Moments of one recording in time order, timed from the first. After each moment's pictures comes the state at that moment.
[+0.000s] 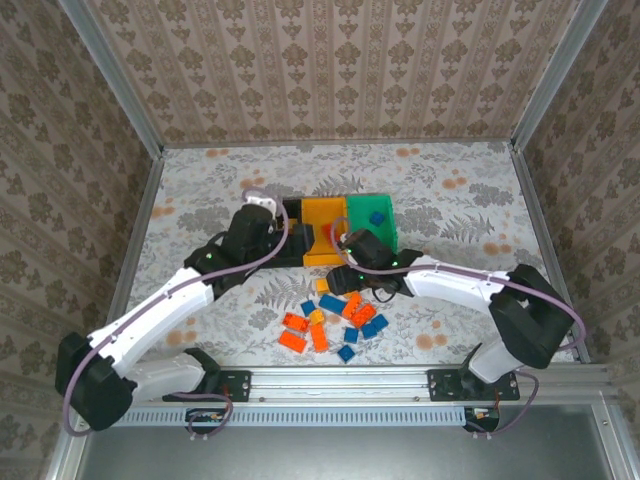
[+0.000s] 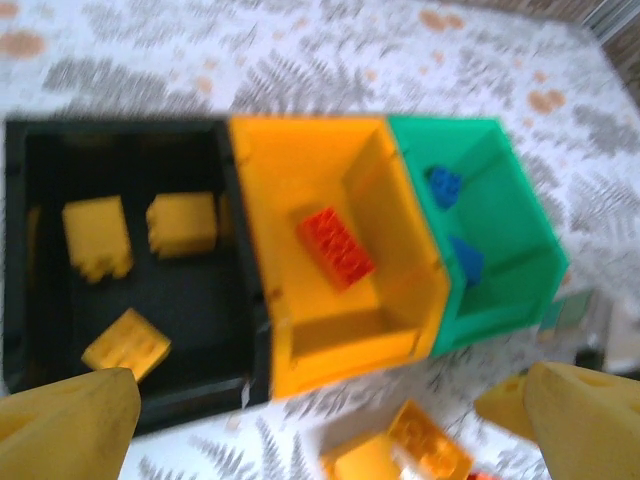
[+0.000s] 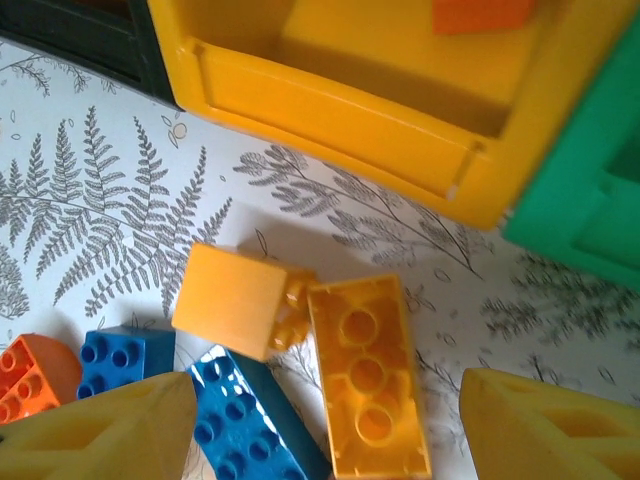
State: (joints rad) left arm -0.71 1.09 0.85 -0.39 -0.10 -0.53; right arm 0.79 1.55 0.90 -0.30 -0.01 0.42
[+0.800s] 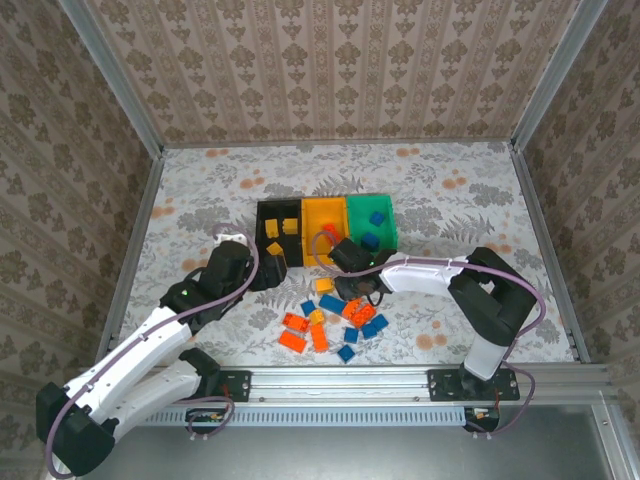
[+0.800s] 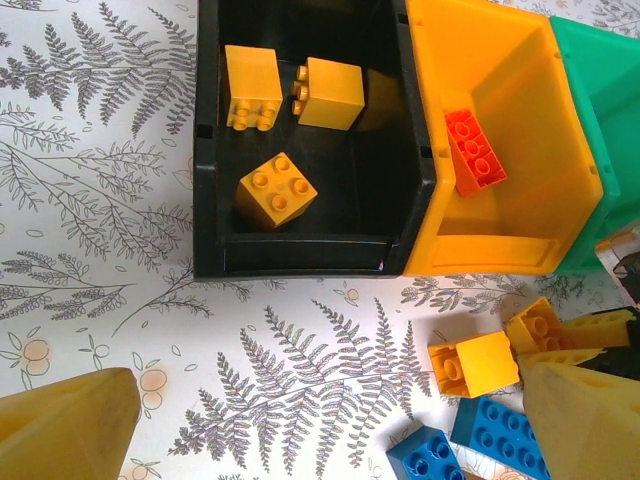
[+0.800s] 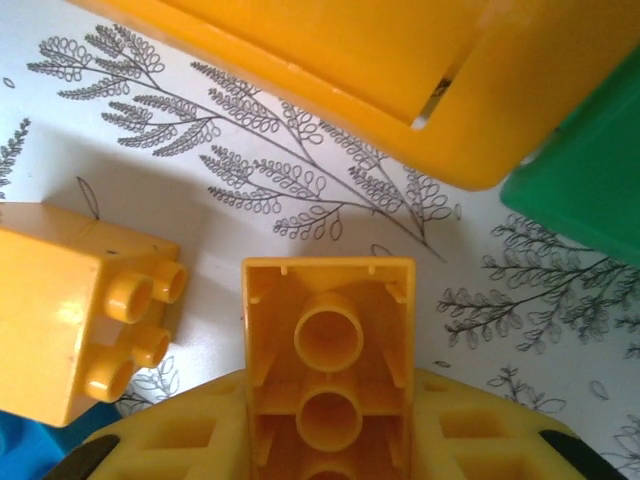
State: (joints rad) left arm -0.68 0.82 0.63 -0.55 -0.17 -0.64; right arm 0.82 1.73 0.95 -0.39 0.13 0.38
